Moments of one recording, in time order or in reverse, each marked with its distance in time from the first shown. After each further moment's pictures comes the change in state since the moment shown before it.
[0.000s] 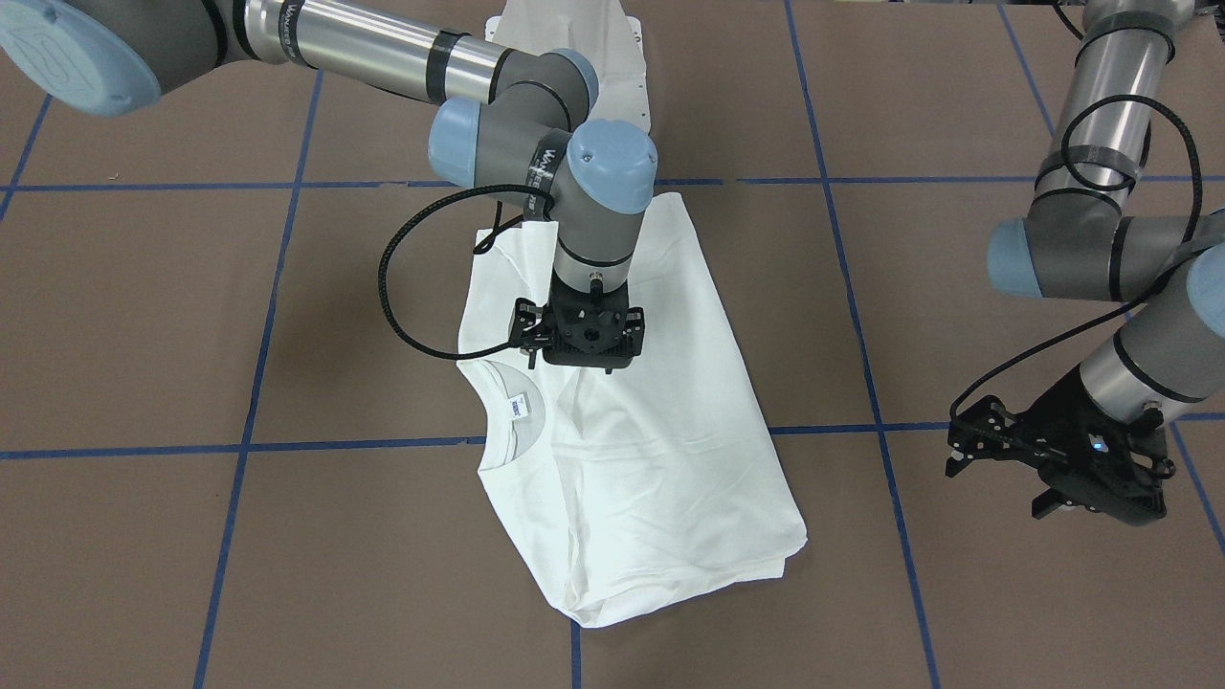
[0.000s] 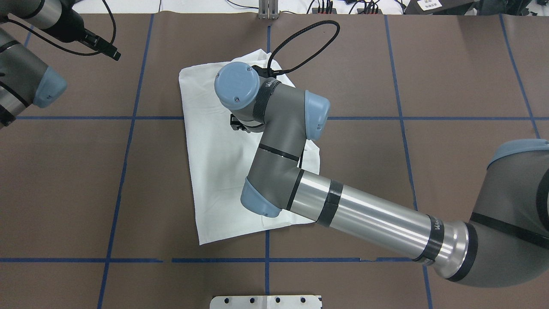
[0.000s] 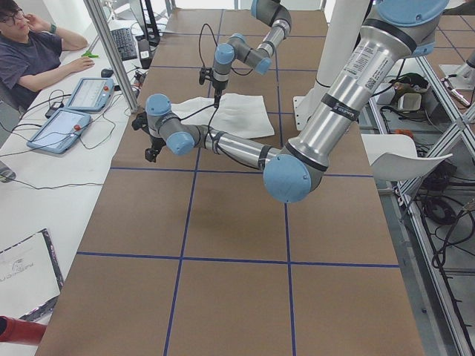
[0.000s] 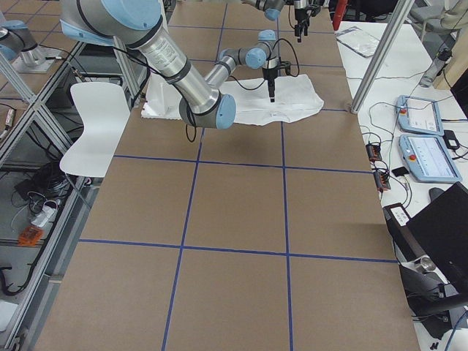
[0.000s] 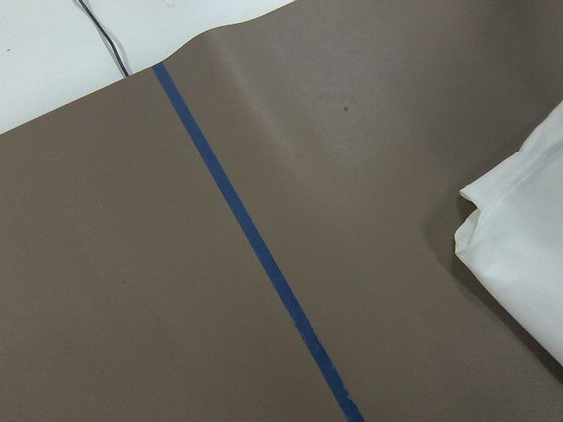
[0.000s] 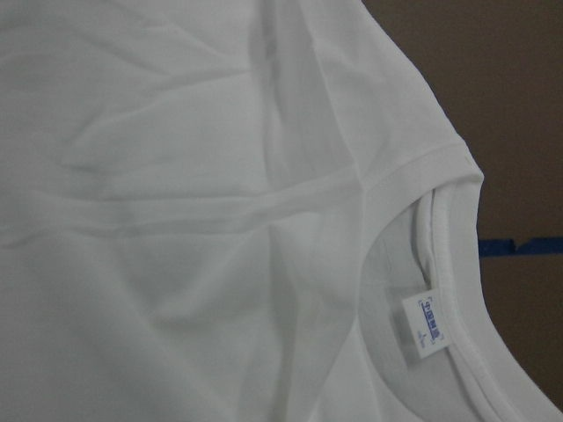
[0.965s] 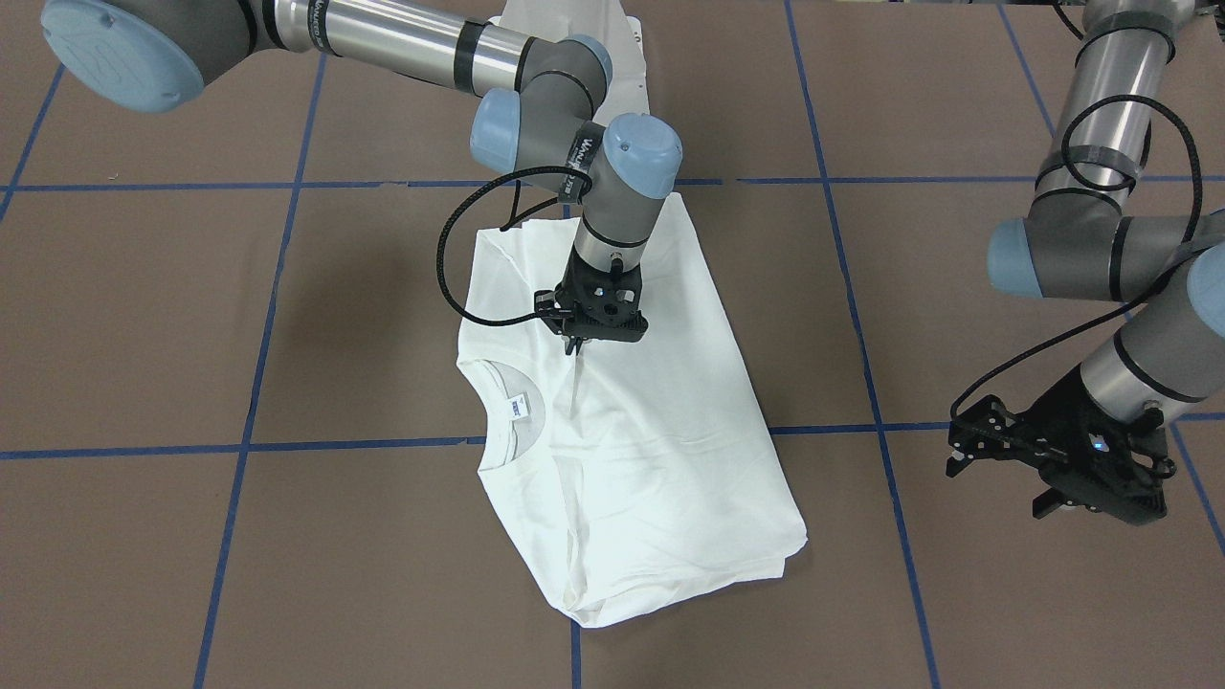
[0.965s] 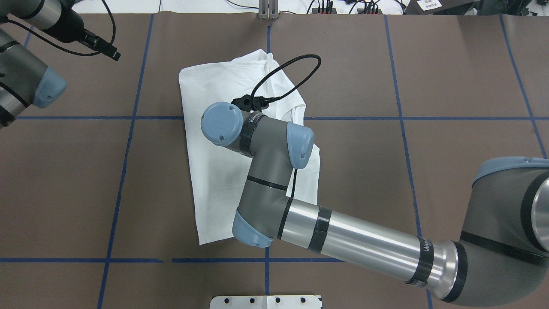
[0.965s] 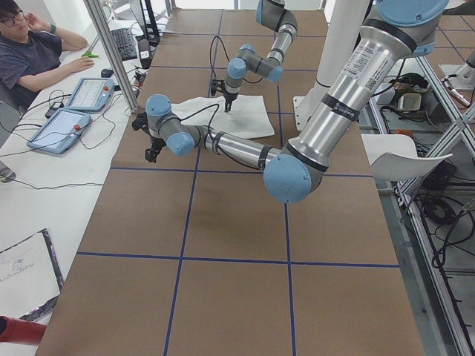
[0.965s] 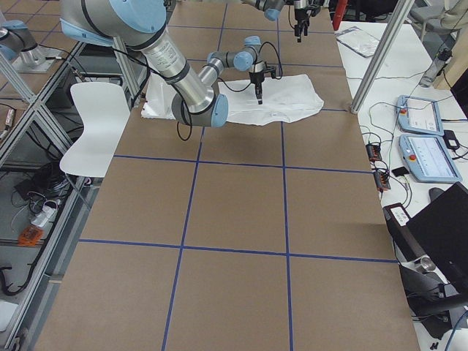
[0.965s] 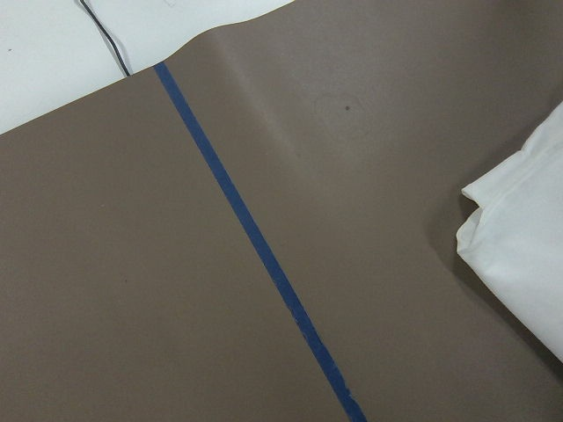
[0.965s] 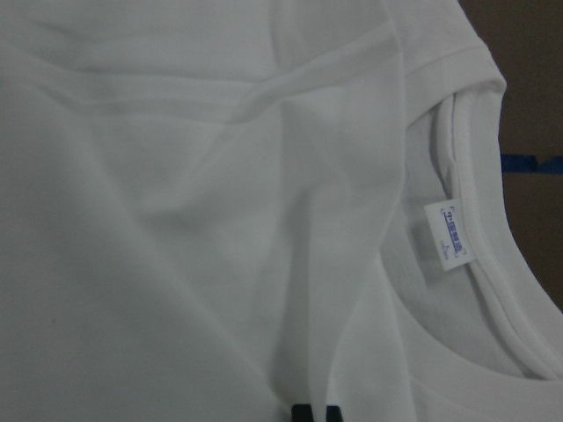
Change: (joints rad) left arm 0.000 0.002 0.000 -0.003 0.001 0.000; right arm -0.067 -0.001 -0.026 -0.069 -0.089 -0.006
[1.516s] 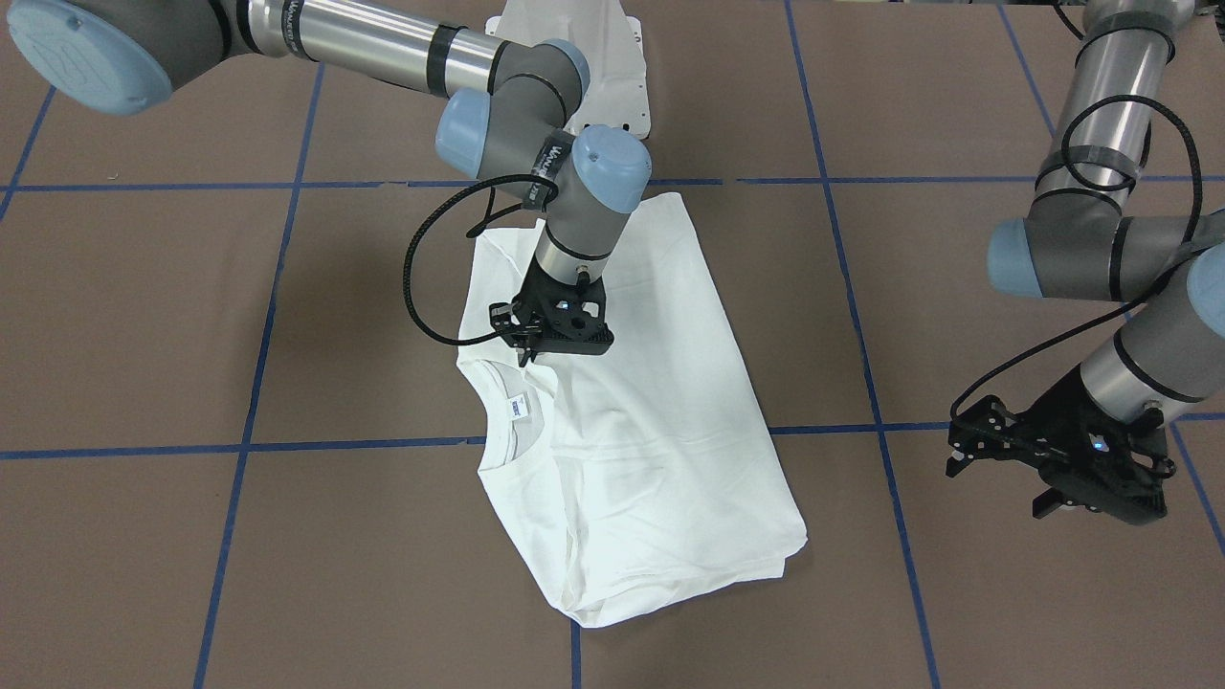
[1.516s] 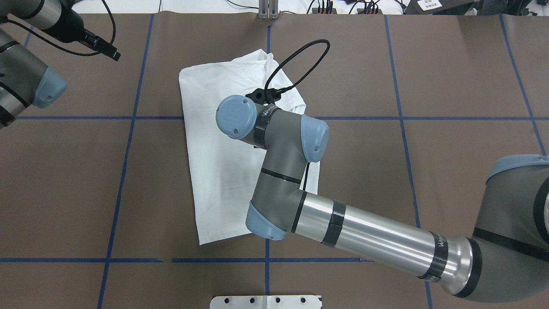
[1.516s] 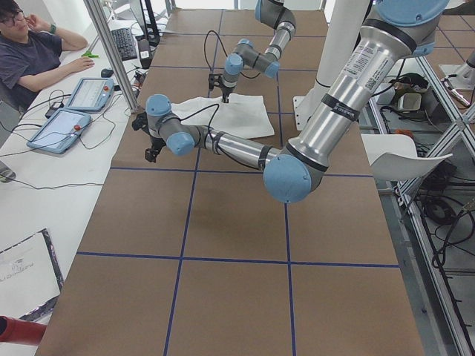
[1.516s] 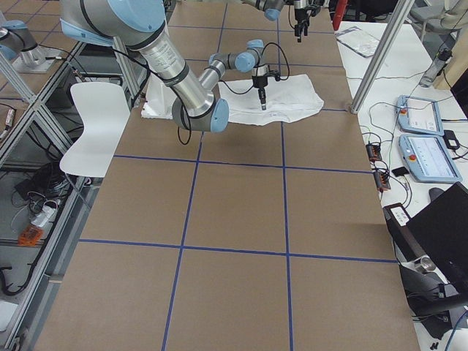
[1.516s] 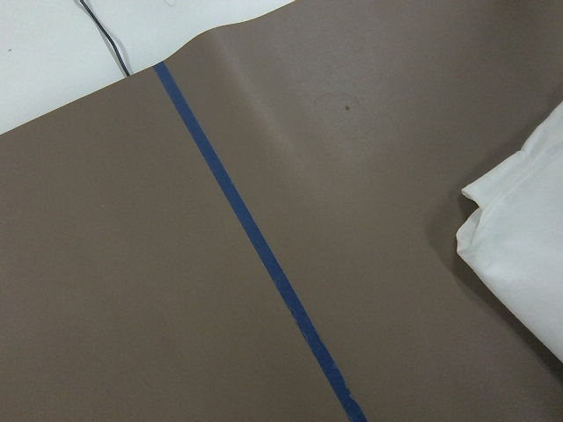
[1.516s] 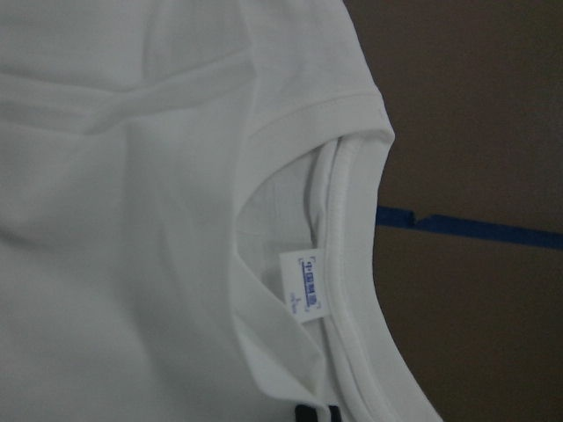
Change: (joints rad) left arm 0.000 0.000 0.000 0.000 0.000 0.000; right arm 0.039 -0.098 0.103 -0.084 -0.030 -0.154
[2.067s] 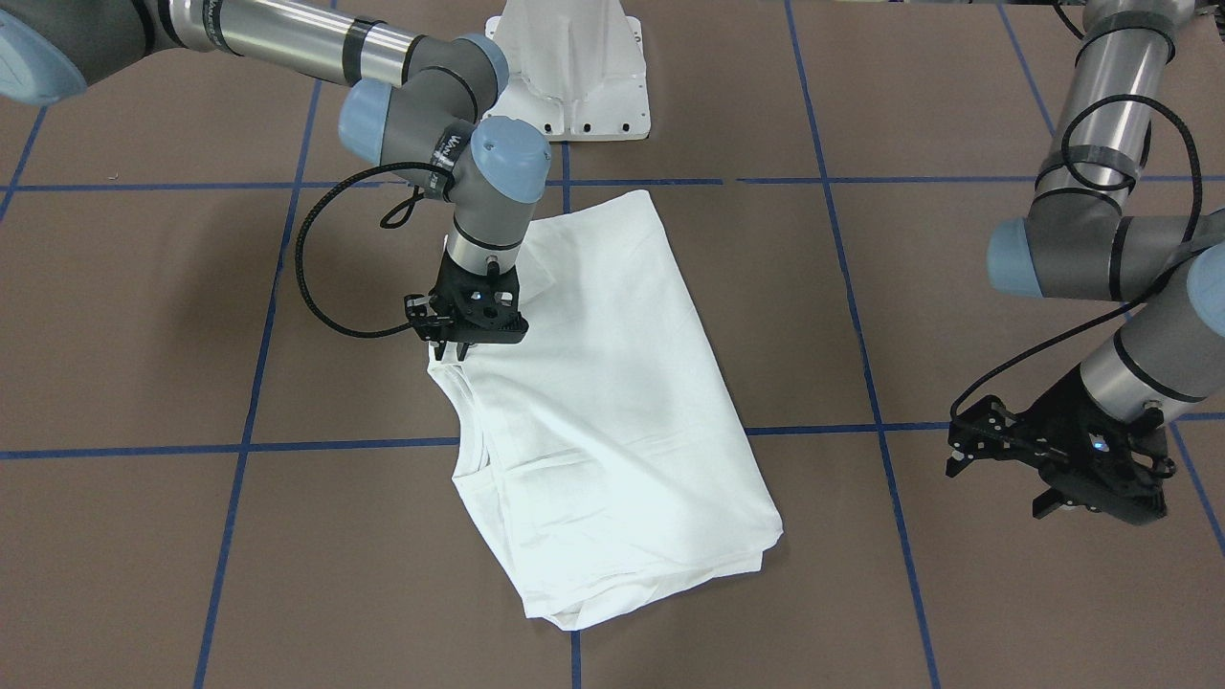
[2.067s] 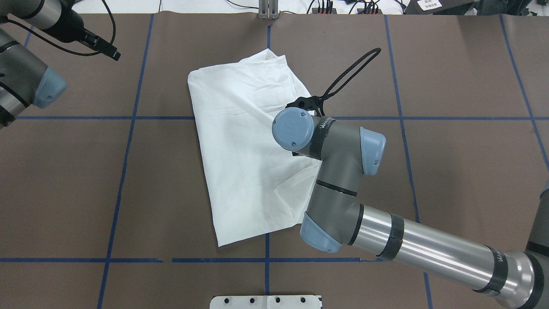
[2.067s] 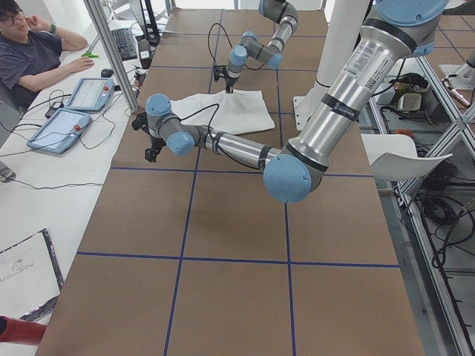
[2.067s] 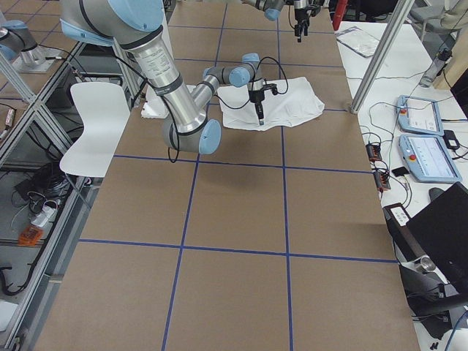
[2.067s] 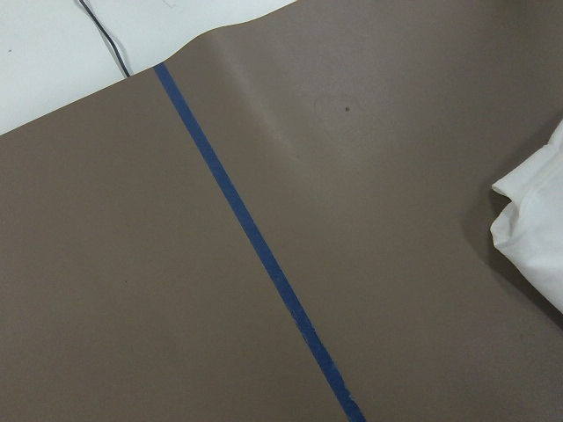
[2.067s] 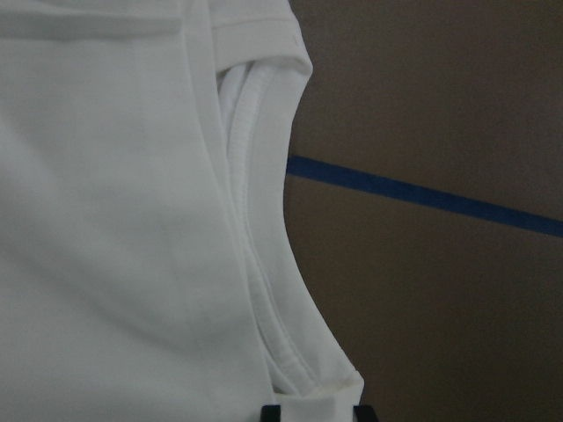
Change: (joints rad) left arm 0.000 0.000 0.000 -0.001 0.000 -0.001; right arm 0.005 -0.188 0.208 -0.003 -0.010 -0.050
